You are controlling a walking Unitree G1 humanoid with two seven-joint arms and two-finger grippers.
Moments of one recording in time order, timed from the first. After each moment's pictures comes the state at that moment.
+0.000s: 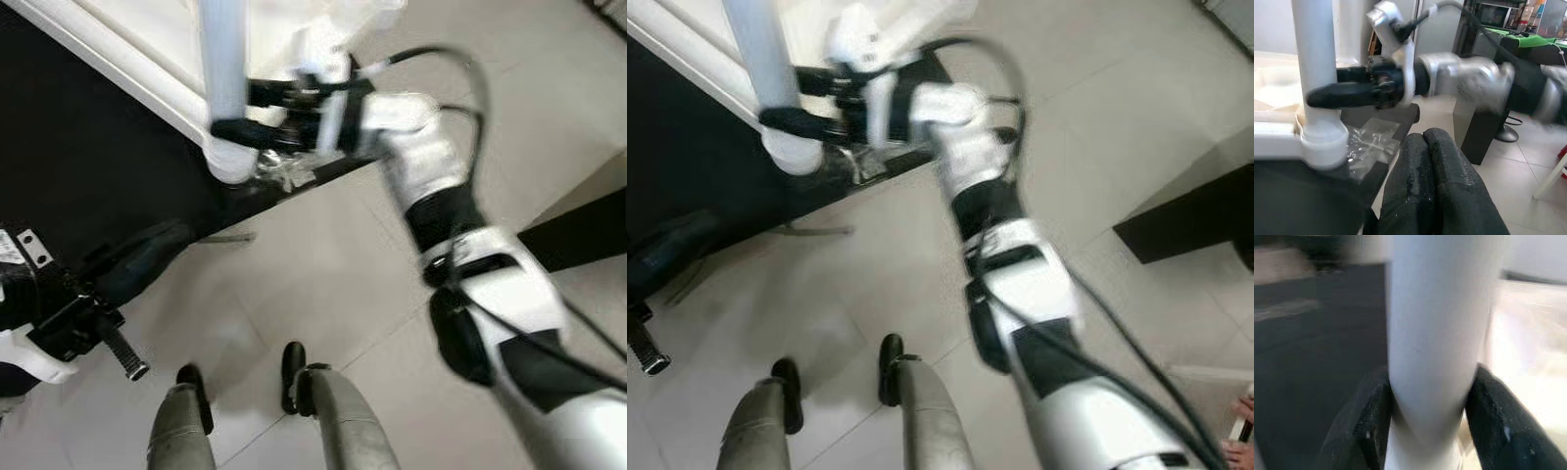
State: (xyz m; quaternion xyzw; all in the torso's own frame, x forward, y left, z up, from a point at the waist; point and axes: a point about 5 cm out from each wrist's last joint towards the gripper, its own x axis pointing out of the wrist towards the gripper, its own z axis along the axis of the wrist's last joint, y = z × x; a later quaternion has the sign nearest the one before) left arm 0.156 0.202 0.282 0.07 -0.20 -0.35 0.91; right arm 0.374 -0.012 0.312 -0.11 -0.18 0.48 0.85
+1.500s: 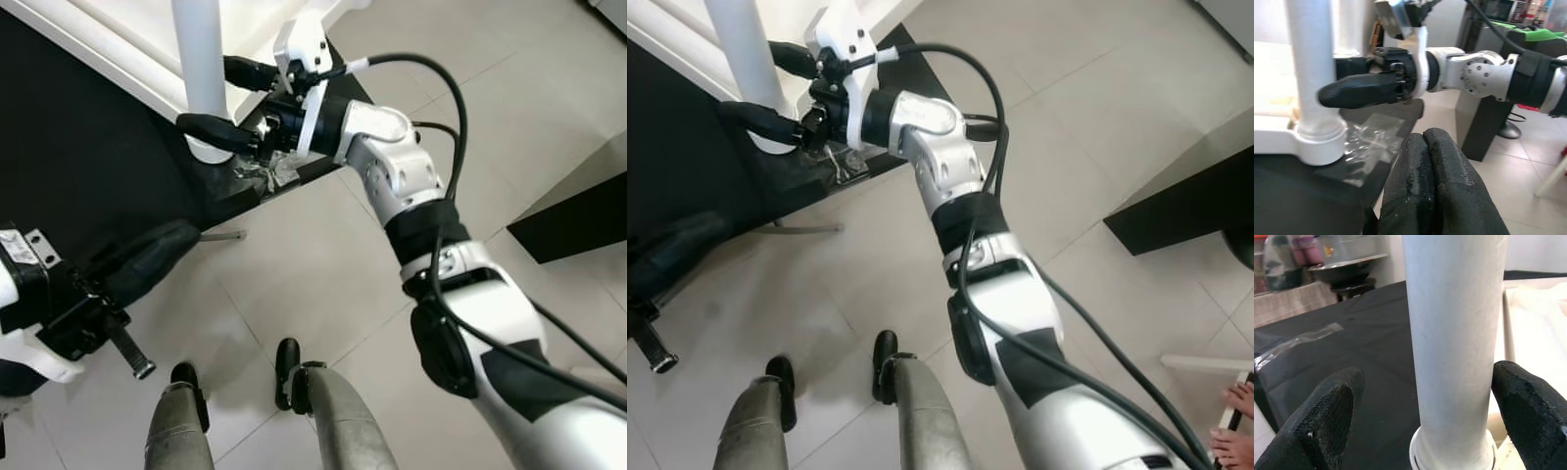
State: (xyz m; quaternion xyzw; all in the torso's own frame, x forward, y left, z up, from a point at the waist) left arm 0.154 0.203 0.282 0.08 -0.20 -0.32 0.92; right arm 0.367 -0.014 0.335 -0.08 -0.18 0.63 0.75
